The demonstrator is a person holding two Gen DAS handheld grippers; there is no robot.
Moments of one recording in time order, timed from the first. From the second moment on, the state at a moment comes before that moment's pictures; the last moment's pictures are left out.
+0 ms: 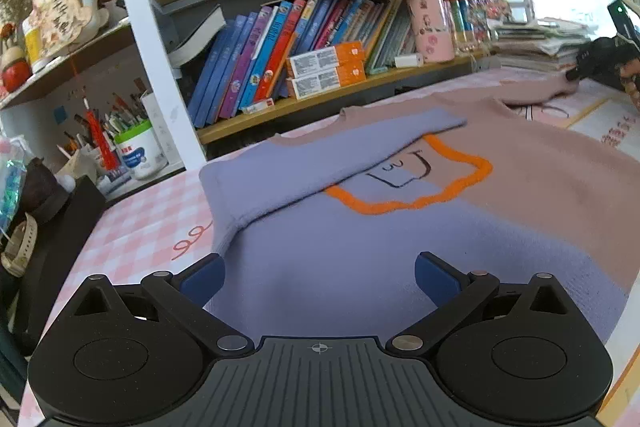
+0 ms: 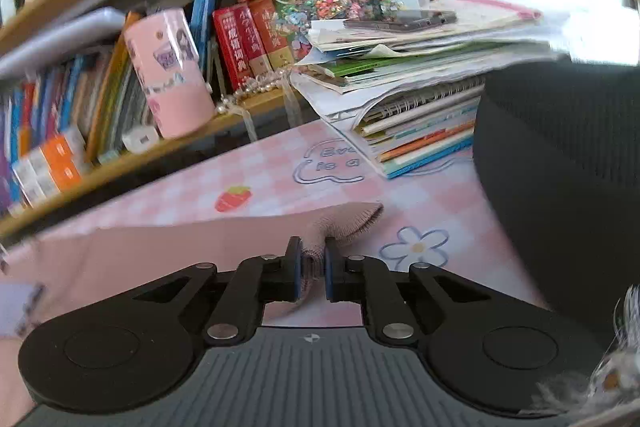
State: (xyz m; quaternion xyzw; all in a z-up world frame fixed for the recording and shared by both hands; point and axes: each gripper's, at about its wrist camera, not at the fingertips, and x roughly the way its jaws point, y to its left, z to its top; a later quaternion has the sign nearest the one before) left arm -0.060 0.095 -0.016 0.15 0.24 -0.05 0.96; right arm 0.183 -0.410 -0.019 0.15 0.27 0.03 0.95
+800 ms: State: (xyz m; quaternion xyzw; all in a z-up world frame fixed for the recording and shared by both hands) left arm -0.077 0.098 -0.010 0.14 0.18 -0.03 0.97; right arm 0.153 -0.129 0.174 0.08 0.14 0.37 0.92
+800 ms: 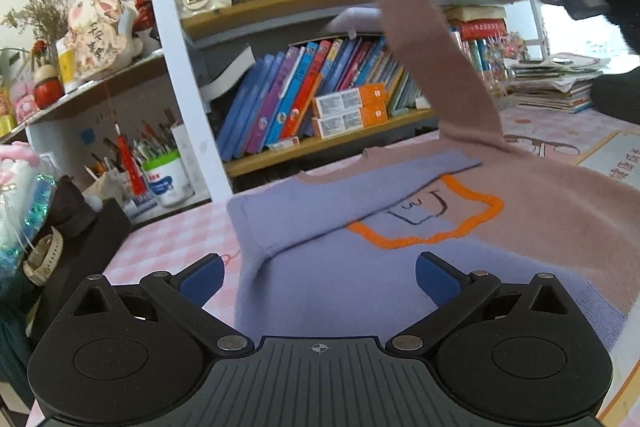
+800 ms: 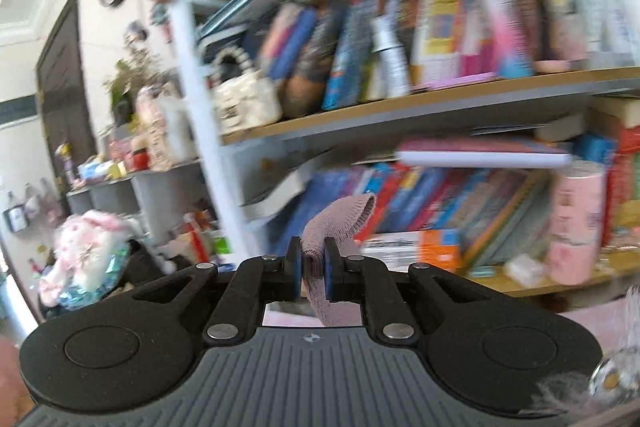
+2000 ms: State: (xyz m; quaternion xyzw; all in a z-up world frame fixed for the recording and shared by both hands) left arm -0.072 0.105 -0.011 0.12 0.19 -0.02 0.97; right arm 0.016 -0.206 0.040 0.00 0.30 0.30 0.91
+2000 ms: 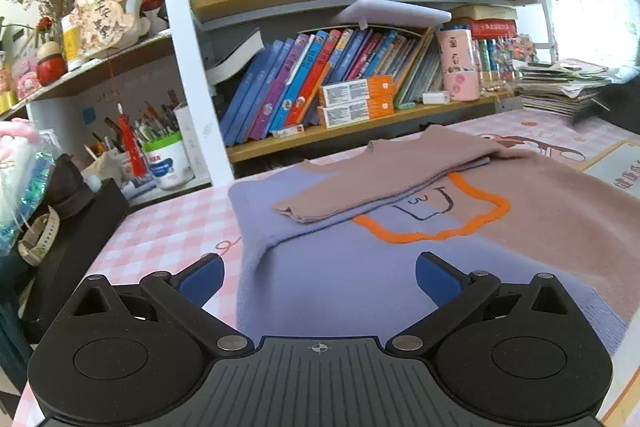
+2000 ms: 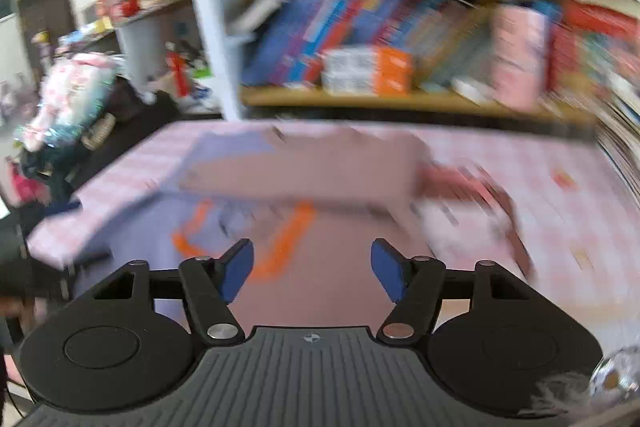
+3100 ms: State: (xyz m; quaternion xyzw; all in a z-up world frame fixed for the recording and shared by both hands) left arm -0.103 0.153 0.000 -0.12 0.26 -0.08 0.96; right arm -0.020 -0.249 0.006 0.11 0.31 0.35 0.88
